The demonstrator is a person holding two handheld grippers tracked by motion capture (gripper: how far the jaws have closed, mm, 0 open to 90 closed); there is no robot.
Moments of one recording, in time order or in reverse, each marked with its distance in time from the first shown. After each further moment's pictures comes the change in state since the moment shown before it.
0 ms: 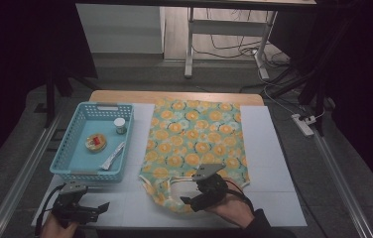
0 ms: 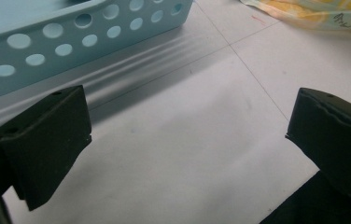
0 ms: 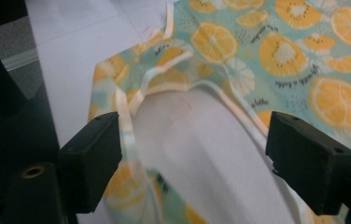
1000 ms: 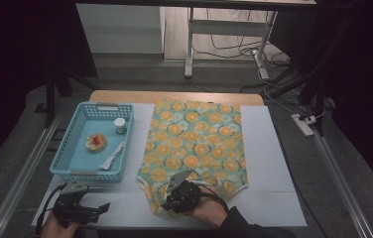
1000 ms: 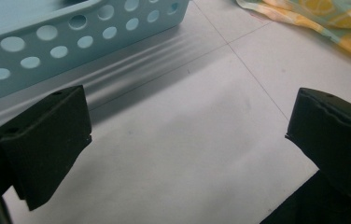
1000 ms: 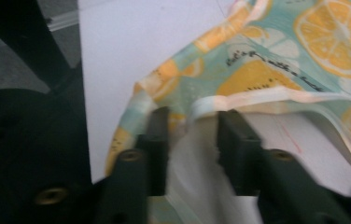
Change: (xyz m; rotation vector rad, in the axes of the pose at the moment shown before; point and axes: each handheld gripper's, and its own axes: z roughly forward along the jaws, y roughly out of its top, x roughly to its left) left arm -0.001 0.001 0.001 0.007 -0.002 0.015; right arm 0.025 0.009 0.066 0.114 0.227 -0.103
